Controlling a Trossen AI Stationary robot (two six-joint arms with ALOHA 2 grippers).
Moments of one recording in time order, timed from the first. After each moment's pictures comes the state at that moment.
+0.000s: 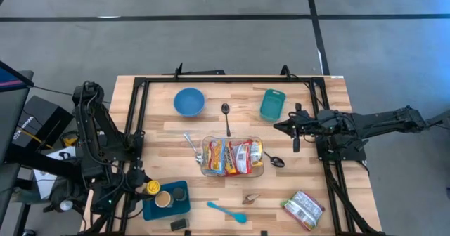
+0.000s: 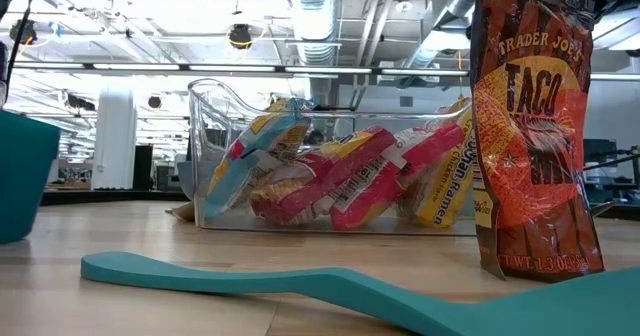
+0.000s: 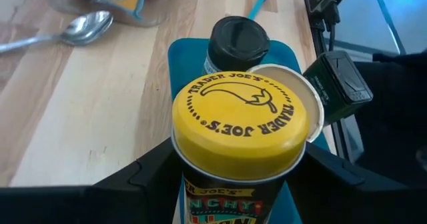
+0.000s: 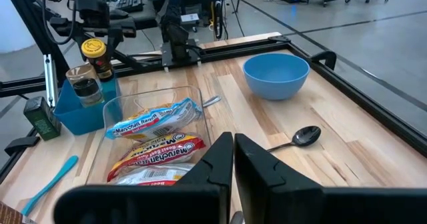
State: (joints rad) left arm -1.37 1.15 0.67 -0.68 -0.82 -1.33; right arm 0.11 0.60 0.45 -0.11 0.26 0.17
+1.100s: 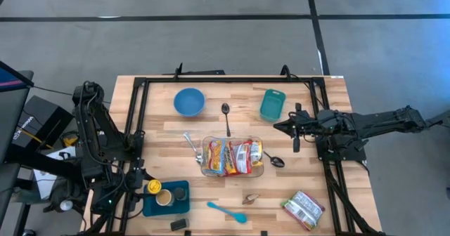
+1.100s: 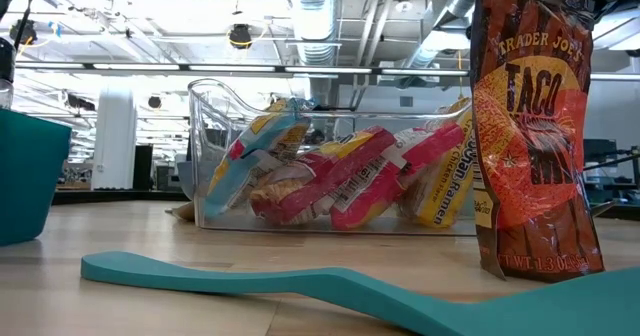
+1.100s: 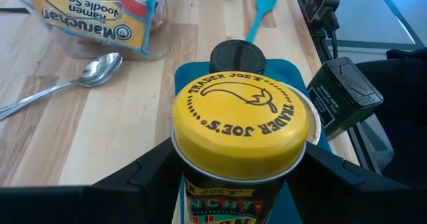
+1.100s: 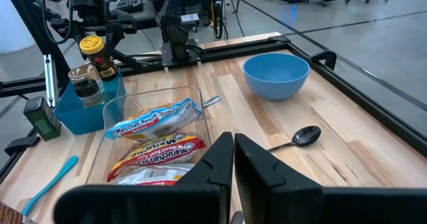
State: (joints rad) left arm -1.37 1.15 0.67 -0.67 -0.90 -1.18; right arm 0.11 0.60 0.45 -0.11 0.26 0.17
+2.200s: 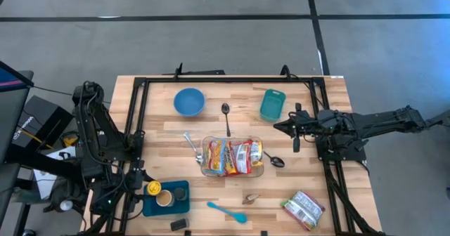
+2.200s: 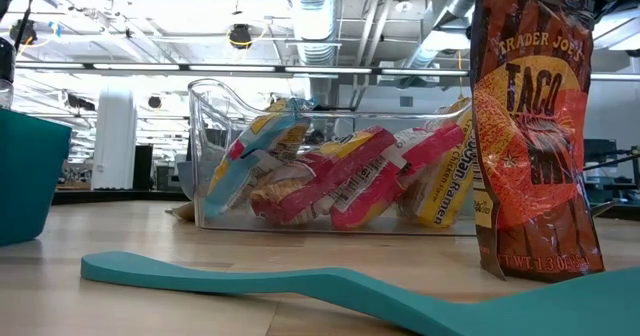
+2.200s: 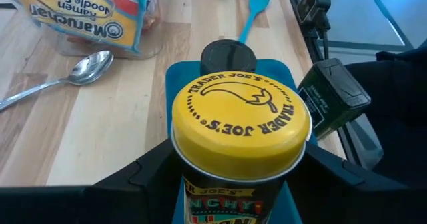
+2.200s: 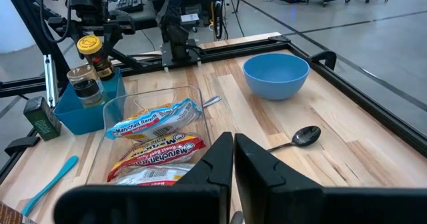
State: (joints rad) left arm -1.37 1.14 0.67 -0.65 -0.89 -1.17; right arm 0.11 0.60 0.45 -0.11 0.26 0.17
